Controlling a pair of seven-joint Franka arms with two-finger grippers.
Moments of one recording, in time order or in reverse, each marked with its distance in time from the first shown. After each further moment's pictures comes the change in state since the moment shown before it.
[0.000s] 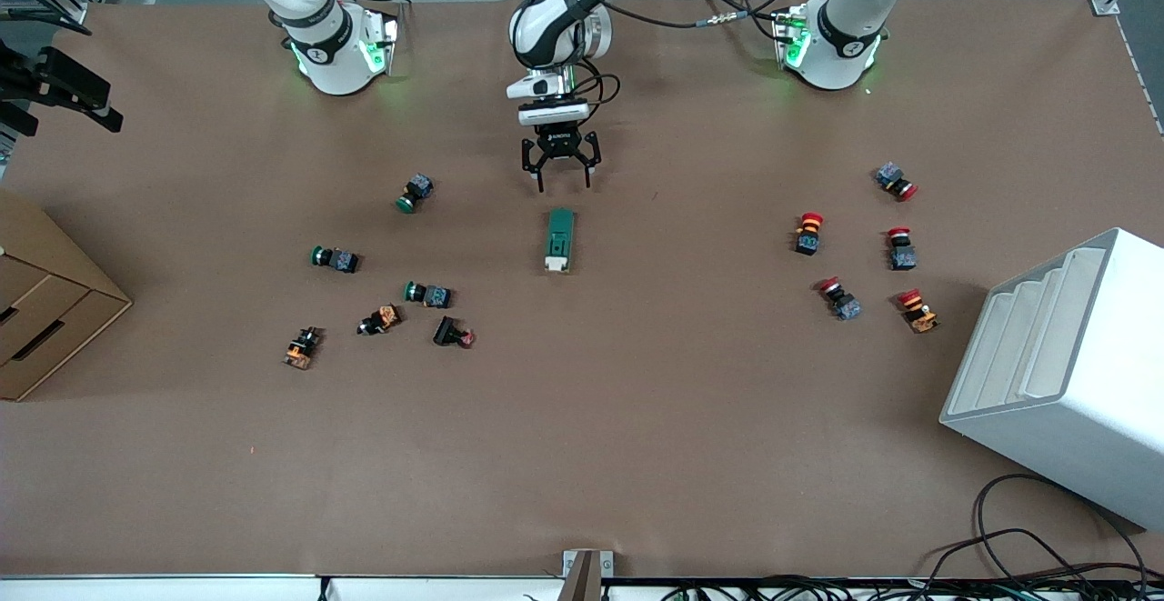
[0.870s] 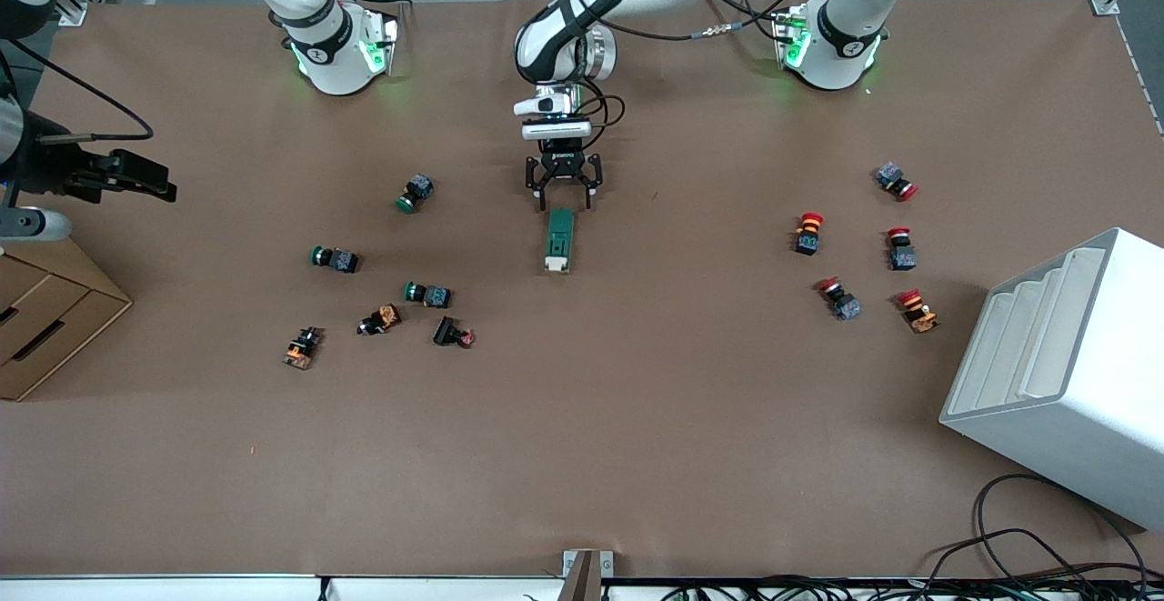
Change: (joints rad) left arm -0.002 0.066 0.032 0.020 0.146 -0.024 -0.050; right arm 0.025 0.174 0.002 -0.005 0.002 0.037 0.103
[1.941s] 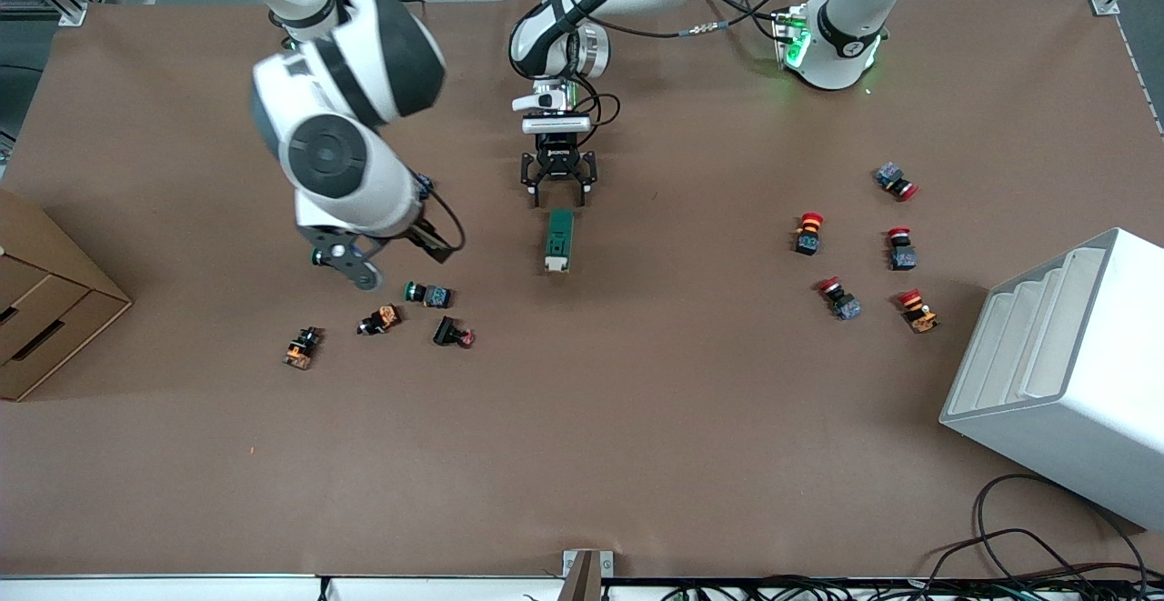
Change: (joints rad) left arm -0.076 0.046 0.034 0.033 0.025 -0.055 -0.128; right arm 0.504 0.297 0.012 -0.012 0.044 0.215 1.254
